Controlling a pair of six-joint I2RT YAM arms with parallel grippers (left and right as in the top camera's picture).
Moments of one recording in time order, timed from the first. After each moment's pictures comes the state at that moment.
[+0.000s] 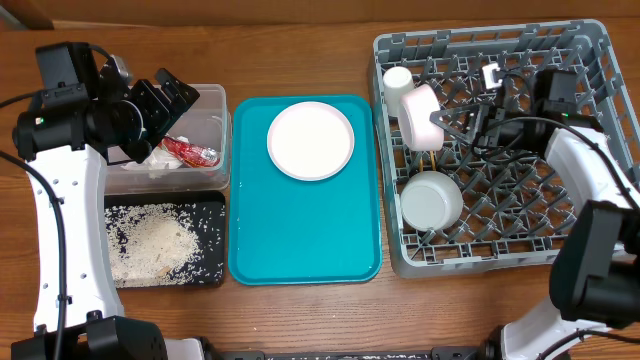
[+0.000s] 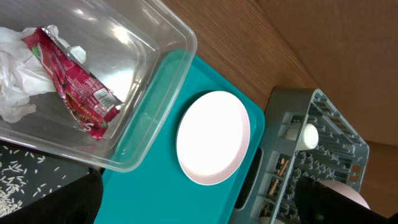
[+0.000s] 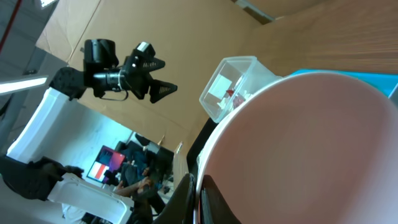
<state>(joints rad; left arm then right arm) 0.24 1.57 1.58 -1.02 0.45 -0.55 -0.17 1.84 1.26 -0.54 -1.55 -0.16</state>
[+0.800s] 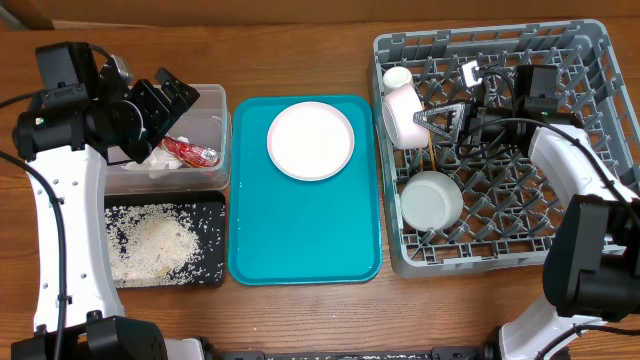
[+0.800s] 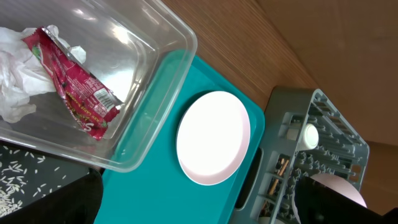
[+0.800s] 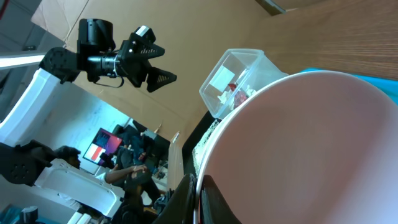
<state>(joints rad) 0.24 1.57 1.58 -1.02 0.45 -0.55 -0.11 1.86 1.26 -0.41 -1.53 -0.11</state>
